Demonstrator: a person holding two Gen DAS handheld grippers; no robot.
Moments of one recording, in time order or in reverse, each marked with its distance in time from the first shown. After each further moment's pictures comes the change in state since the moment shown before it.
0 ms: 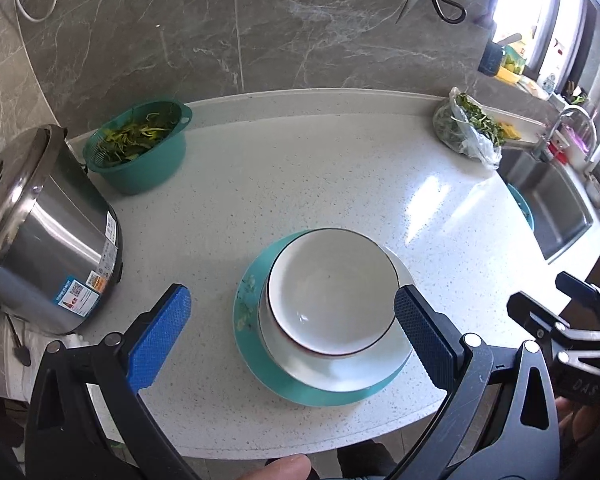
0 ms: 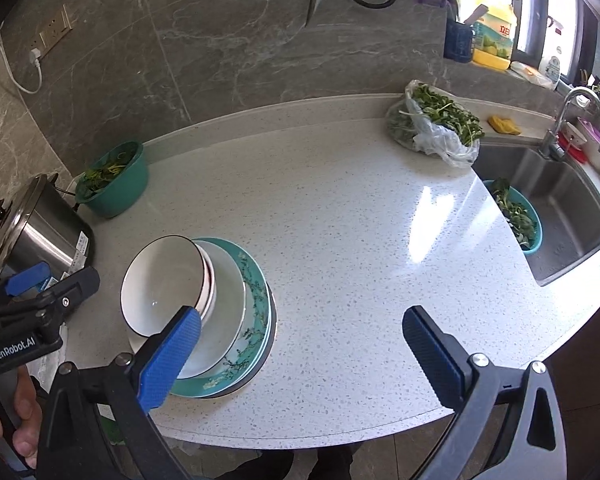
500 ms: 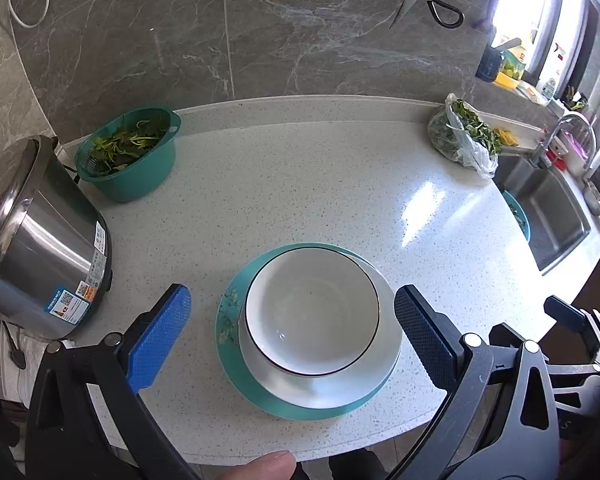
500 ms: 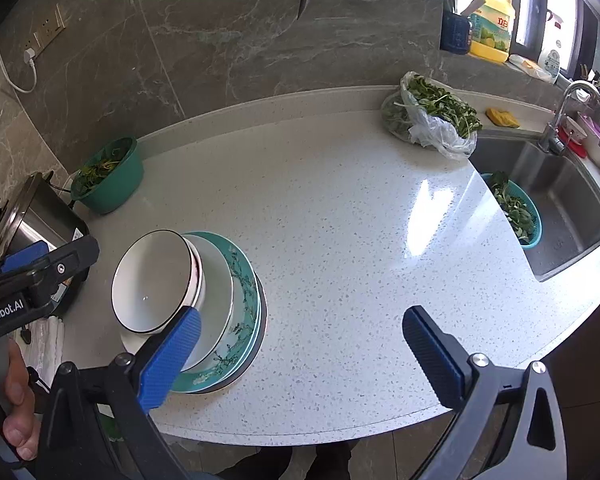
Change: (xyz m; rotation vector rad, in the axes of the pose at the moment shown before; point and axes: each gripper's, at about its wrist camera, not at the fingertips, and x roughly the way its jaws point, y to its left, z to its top) left arm 0.000 -0.021 0.016 -0.010 -0.007 -0.004; right arm 0.005 -0.009 -0.002 0.007 0.024 -0.001
